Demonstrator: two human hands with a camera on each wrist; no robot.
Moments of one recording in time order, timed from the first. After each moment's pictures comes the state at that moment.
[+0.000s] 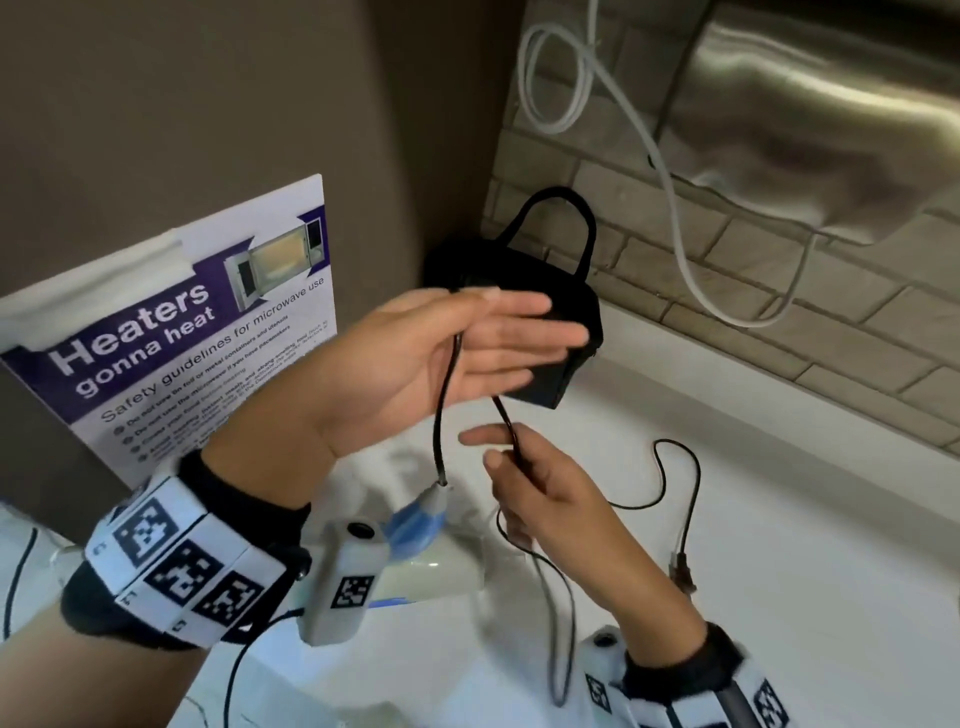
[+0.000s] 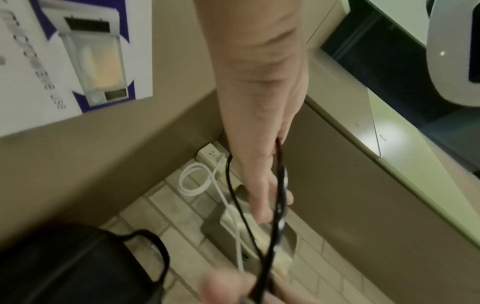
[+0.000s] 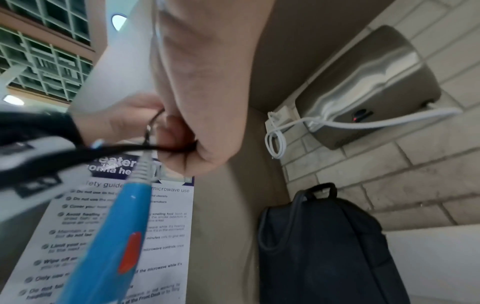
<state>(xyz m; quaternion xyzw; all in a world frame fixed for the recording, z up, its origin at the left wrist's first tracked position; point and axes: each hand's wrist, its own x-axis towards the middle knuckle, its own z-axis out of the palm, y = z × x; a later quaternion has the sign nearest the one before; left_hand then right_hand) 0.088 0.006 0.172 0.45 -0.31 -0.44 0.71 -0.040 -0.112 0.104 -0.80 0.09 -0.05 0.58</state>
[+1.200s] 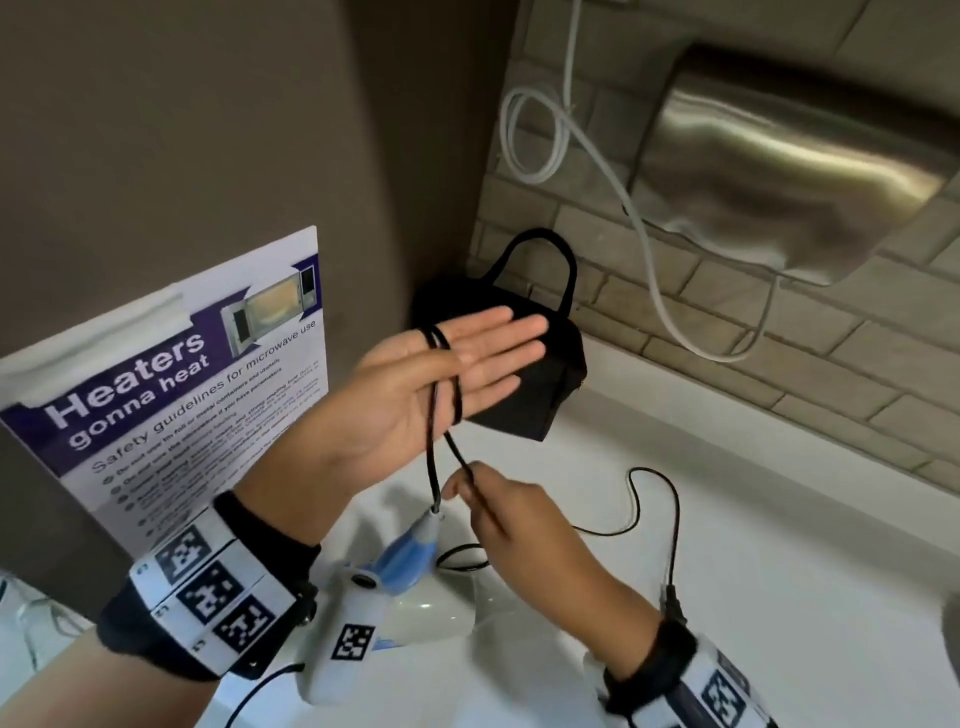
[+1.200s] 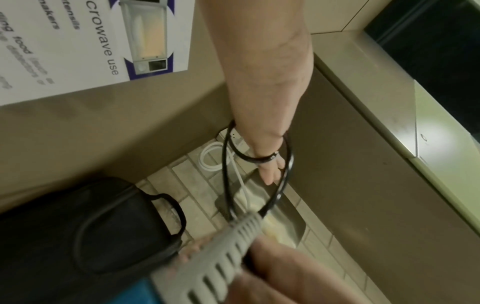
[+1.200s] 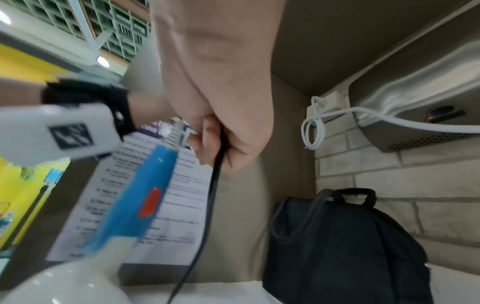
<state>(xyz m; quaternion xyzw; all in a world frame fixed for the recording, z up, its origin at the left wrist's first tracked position) 0.103 -0.003 0.152 0.30 -0.31 -0.44 0.79 -0.025 -0.122 0.088 -0.96 0.06 -0.04 0.28</state>
